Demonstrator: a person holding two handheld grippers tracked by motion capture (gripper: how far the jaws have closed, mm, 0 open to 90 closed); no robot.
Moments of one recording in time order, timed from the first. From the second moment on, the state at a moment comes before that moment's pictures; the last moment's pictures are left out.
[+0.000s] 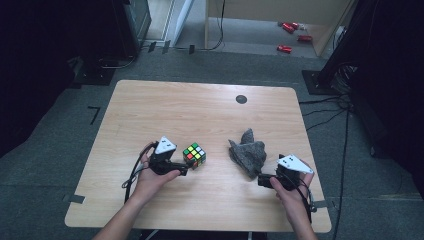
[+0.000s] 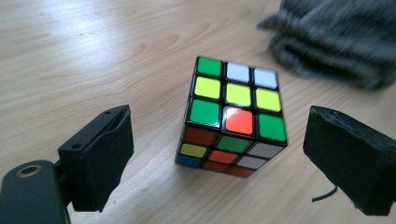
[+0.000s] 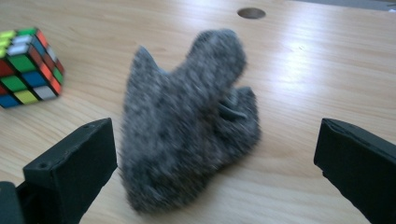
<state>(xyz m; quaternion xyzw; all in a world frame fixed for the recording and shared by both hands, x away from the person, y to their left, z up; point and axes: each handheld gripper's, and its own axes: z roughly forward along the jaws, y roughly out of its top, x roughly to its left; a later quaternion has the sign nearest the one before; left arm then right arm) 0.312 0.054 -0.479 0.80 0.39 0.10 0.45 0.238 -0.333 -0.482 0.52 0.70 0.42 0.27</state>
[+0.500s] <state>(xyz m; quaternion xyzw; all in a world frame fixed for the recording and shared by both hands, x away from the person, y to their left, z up) 0.282 0.153 -0.483 0.77 0.44 0.14 0.44 0.222 -0.368 -0.484 0.54 0.69 0.40 0.27</state>
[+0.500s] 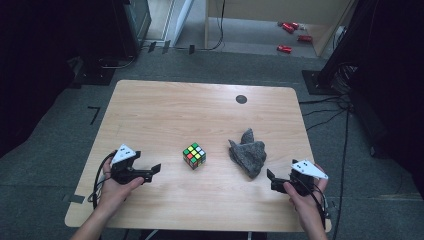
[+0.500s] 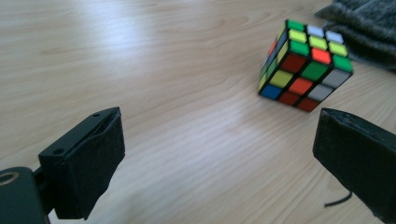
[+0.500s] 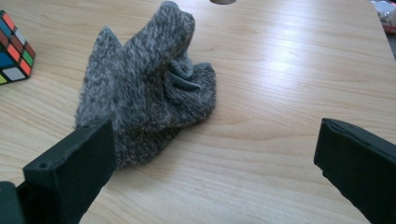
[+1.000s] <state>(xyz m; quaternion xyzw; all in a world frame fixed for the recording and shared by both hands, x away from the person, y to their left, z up) 0.249 0.216 -0.501 0.76 0.48 0.15 0.41 0.203 -0.403 -0.501 0.56 0.69 0.36 0.28</state>
